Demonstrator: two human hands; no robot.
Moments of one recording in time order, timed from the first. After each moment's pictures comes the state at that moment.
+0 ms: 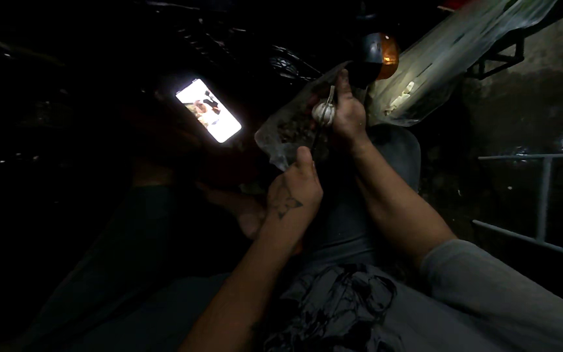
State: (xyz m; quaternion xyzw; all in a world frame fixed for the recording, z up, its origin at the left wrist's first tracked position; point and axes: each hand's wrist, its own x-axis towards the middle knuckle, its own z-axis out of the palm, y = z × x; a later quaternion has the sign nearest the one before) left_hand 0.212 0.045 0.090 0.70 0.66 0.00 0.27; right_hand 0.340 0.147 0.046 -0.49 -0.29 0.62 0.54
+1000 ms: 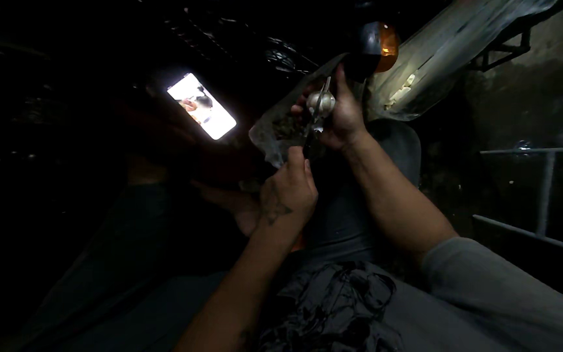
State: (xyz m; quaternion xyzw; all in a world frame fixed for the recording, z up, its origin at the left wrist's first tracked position) left_hand 0.207 0.037 0.081 0.72 0.64 0.12 0.23; right_hand 0.338 0.151 0.055 -0.39 -0.08 0.76 0.52
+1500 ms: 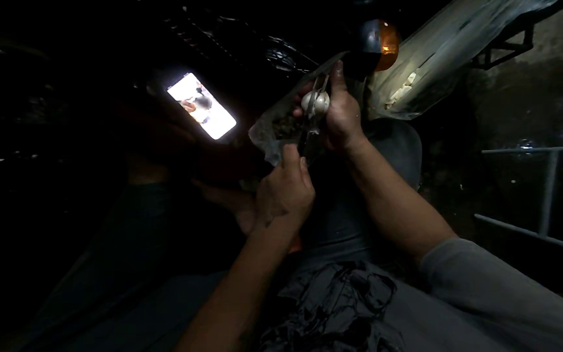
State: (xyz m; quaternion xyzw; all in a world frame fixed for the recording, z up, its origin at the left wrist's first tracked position) left_hand 0.208 0.044 0.105 0.70 0.66 0.07 0.27; right_hand 0.330 0.148 0.058 -0.47 -0.16 0.68 0.54
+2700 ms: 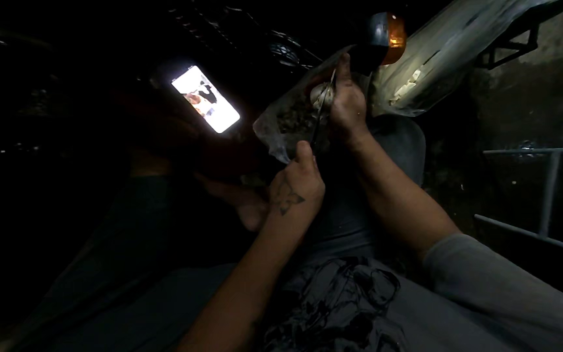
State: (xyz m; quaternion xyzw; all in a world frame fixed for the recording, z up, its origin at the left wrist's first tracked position) left_hand 0.218 0.040 0.093 0.68 0.68 -0.01 0.28; right_hand 0.333 0.145 0.048 -0.51 -0.35 0.56 0.56
